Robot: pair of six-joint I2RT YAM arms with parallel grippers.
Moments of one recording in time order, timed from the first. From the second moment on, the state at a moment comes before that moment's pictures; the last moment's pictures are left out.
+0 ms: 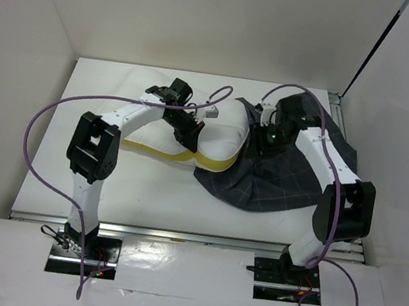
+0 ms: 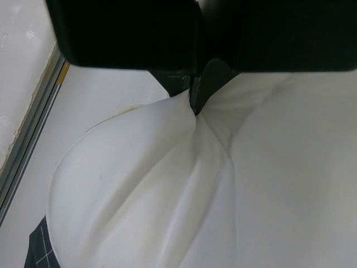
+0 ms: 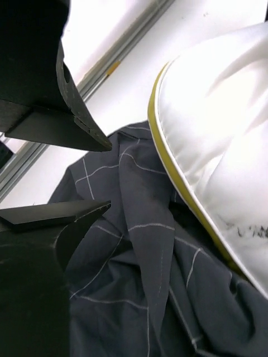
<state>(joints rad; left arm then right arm) -0.41 2.02 1.67 -0.83 0.68 0.44 0.20 1.61 1.33 -0.83 -0.49 -0.13</state>
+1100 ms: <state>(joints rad) -0.41 2.01 1.68 -0.82 0.65 0.44 0.18 1.93 1.50 -0.82 -0.61 0.05</state>
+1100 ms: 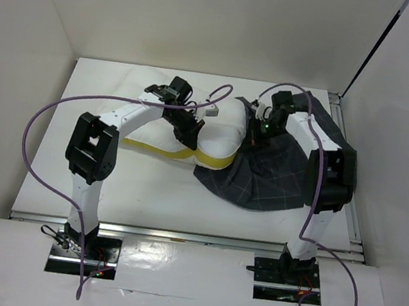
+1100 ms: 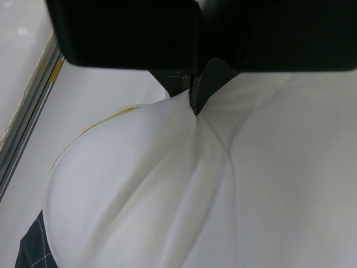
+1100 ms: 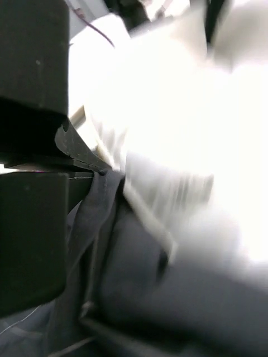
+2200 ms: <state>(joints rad) -0.36 2.06 1.83 -0.78 0.67 0.23 0.34 2.12 2.00 -1.24 -0.97 -0.36</state>
